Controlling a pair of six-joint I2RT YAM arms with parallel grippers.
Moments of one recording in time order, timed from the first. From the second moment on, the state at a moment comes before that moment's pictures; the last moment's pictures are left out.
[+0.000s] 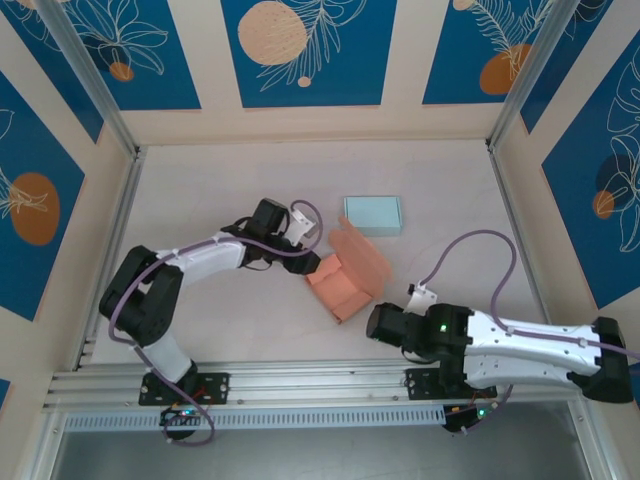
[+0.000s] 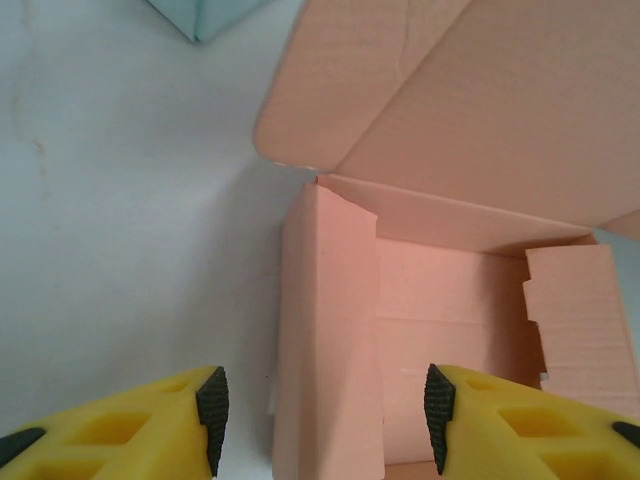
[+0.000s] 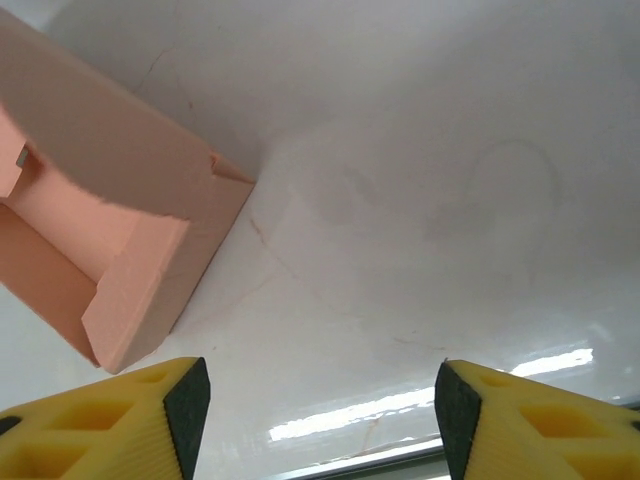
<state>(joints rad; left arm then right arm) -0.60 1.69 1.00 -0.23 0.49 0.02 1.31 0.88 0.64 -1.08 0.50 1.72</state>
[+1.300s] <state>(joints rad) -0.72 1.61 0.76 -0.01 -0.23 -0.26 0.87 1.52 1.00 -0.70 0.24 1.13</state>
